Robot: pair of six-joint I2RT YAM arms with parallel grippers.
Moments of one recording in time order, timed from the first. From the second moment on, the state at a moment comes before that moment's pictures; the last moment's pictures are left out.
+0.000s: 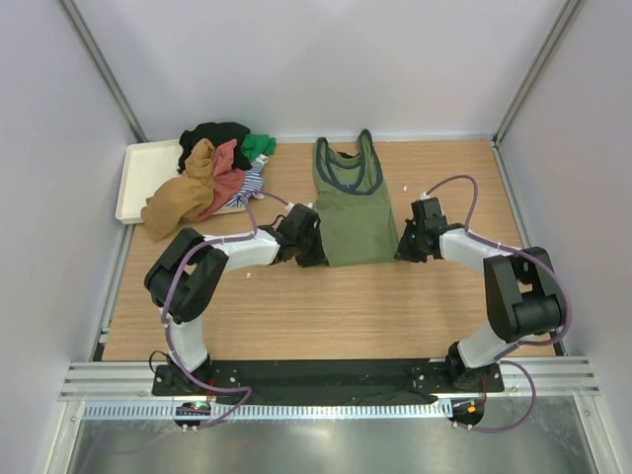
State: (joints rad) left arm -0.68 1.85 1.07 -0.11 0.12 -0.78; right arm 0.22 1.59 0.82 -0.24 -0.04 0.56
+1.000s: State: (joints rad) left arm -0.71 1.38 0.65 -0.16 0.13 -0.78; right arm 0.31 1.06 0.50 -0.42 -0.29 0.60
